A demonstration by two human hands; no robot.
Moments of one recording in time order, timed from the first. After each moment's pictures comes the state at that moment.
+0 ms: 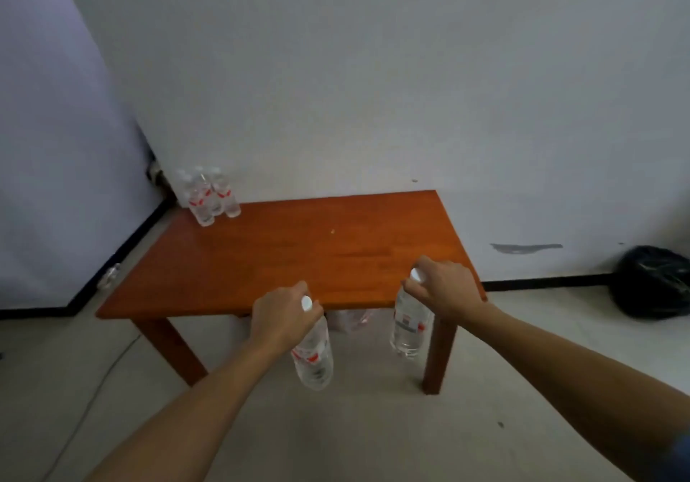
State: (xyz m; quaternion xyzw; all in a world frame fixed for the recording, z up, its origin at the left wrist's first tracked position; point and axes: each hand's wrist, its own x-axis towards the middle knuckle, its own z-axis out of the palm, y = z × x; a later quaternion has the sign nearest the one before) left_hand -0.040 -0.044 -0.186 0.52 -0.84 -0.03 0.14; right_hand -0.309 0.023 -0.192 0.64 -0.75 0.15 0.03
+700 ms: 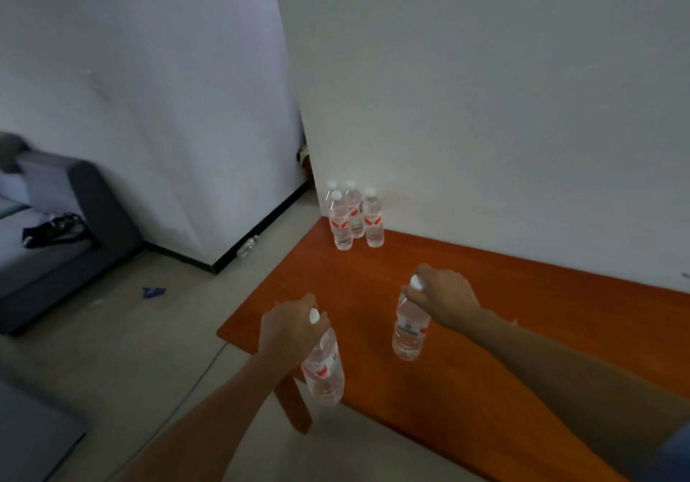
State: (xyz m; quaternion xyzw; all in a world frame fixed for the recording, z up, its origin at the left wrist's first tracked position) left_hand 0.153 -0.378 -0.207 0.71 -0.70 0.00 0.12; right_hand -0.108 -0.448 -0.216 0.79 -0.59 0.15 -0.07
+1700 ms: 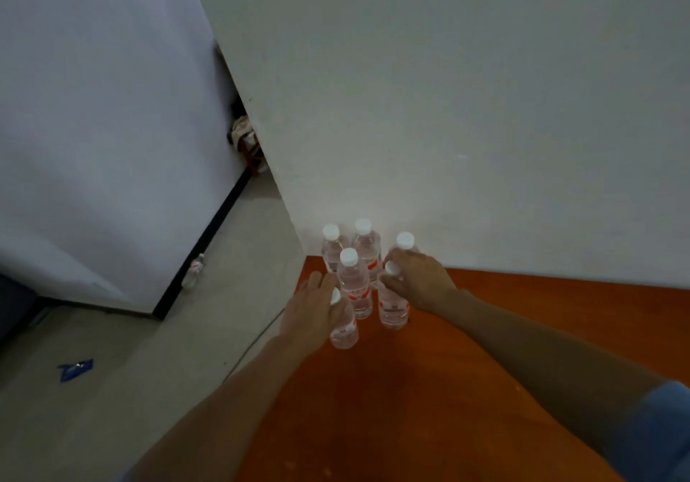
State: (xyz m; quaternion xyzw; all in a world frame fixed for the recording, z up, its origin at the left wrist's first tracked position) left_hand 0.254 -0.824 -0.276 0.55 -0.82 -0.11 0.11; right_hand 0.036 -0.835 -0.284 0.73 -0.65 0.15 -0.15
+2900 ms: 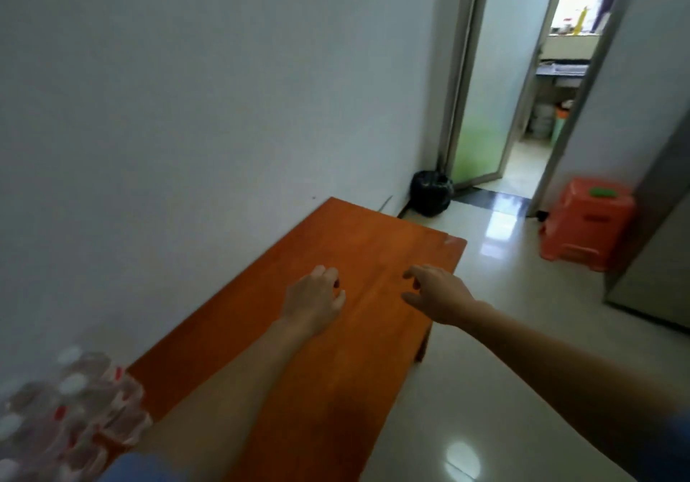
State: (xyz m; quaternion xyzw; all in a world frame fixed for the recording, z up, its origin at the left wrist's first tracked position) left_hand 0.008 -0.544 -0.192 0.00 -0.99 -0.10 0.08; right_hand -0.054 -0.322 -0.204 0.19 -0.97 0.15 -0.05
